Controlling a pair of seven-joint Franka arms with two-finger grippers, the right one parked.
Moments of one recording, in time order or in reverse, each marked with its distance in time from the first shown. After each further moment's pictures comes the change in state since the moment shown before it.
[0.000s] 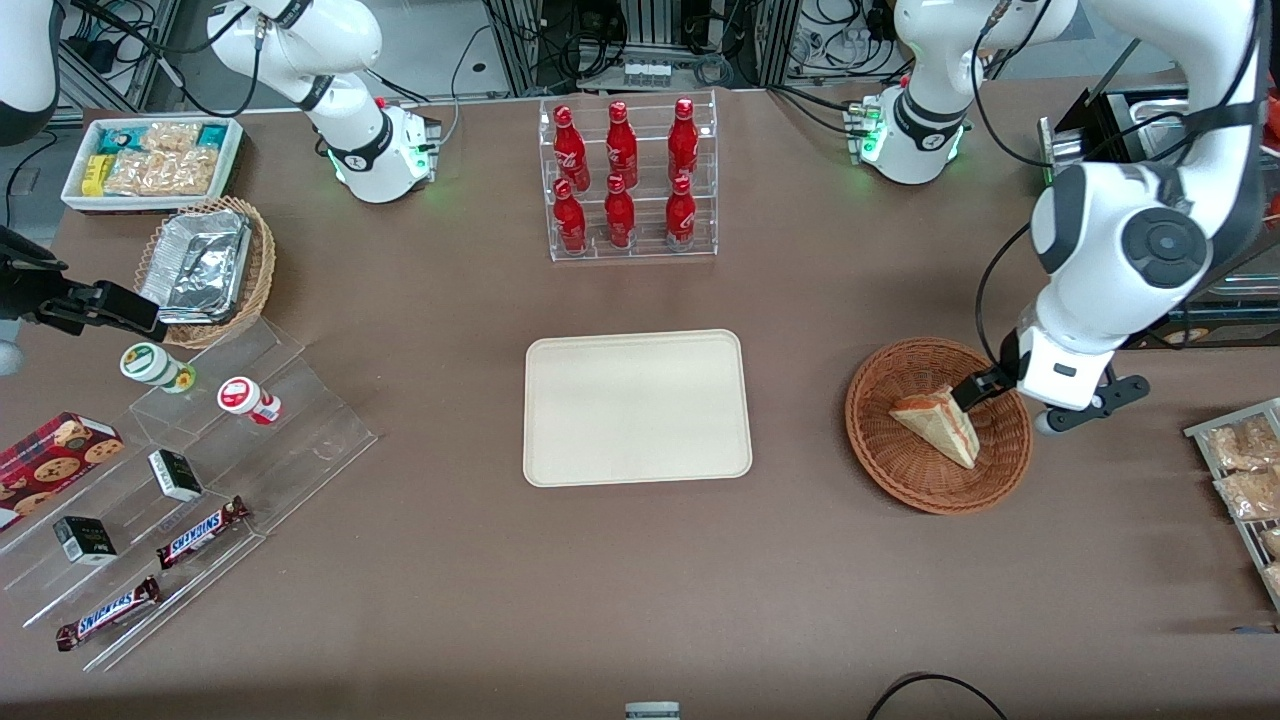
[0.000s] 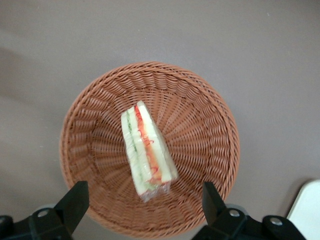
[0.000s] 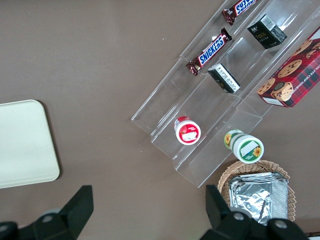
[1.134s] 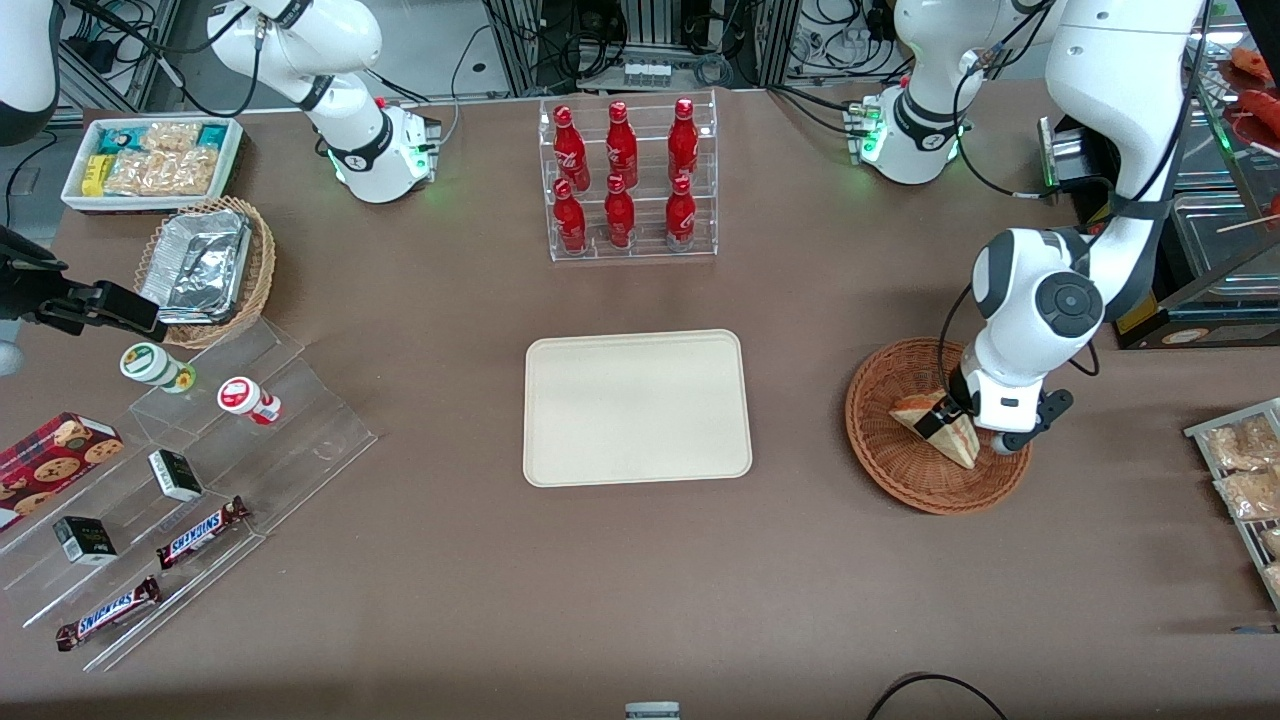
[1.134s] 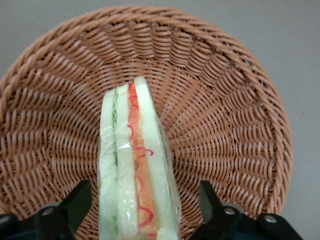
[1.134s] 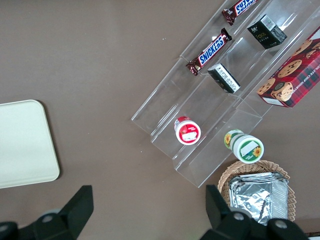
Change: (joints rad) arm -0.006 0.192 0.000 -0.090 0.000 0.254 -0.171
